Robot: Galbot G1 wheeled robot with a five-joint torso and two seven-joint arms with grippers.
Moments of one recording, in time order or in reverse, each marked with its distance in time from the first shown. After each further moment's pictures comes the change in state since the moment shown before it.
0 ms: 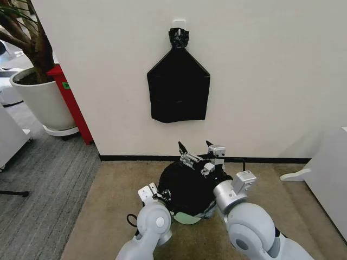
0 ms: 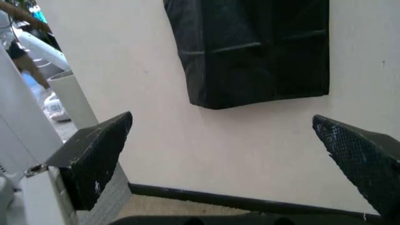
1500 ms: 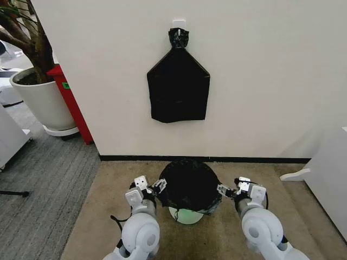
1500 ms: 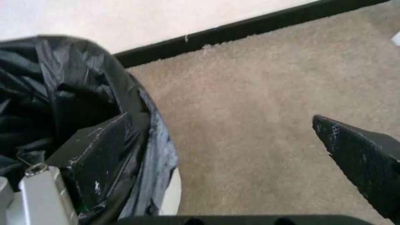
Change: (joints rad) left arm 0.086 0.113 0.000 -0.114 0.229 -0.105 0.185; right arm -0.211 0.052 0.308 -0.176 0.263 -0.304 0.280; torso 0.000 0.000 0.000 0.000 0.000
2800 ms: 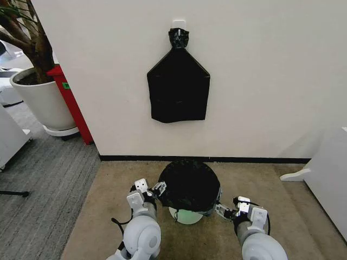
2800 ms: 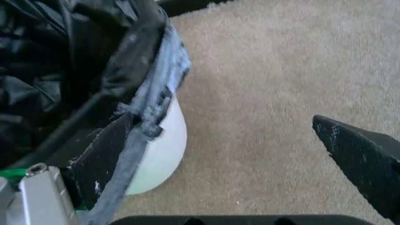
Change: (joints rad) left arm 0.016 -0.014 0.005 0.020 0.025 -0.016 0.004; right arm -0.188 0.067 -0.029 0.096 -0.112 0.002 -0.013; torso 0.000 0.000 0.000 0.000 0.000
